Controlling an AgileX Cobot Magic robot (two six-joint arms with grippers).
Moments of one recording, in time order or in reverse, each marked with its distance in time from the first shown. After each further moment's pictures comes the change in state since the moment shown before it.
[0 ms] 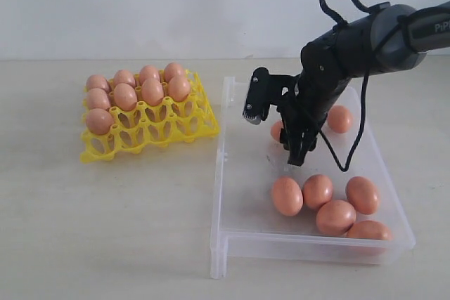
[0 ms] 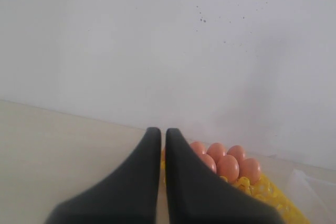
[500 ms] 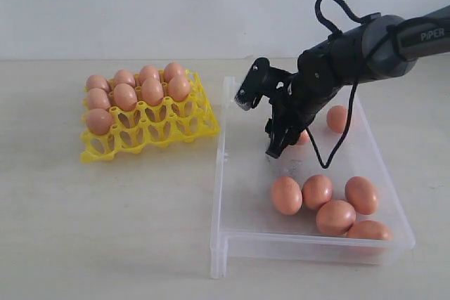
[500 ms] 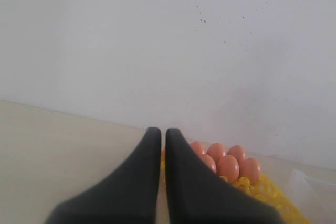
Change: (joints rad) left arm 0.000 0.000 0.000 0.000 0.000 0.000; right arm -0.003 0.052 -0.016 0.036 -0.128 0.211
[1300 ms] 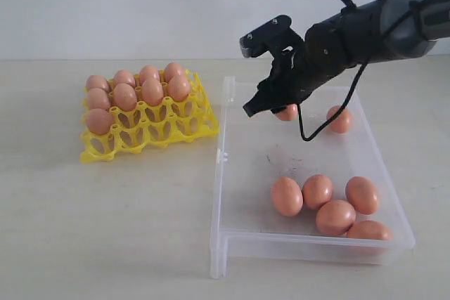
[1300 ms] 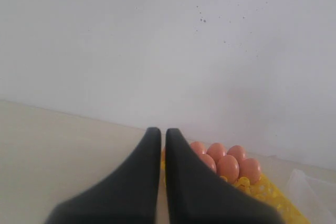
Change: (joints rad) left arm 0.000 0.000 0.000 0.000 0.000 0.000; right arm -0.002 -0.103 0.016 0.026 -0.103 0.426
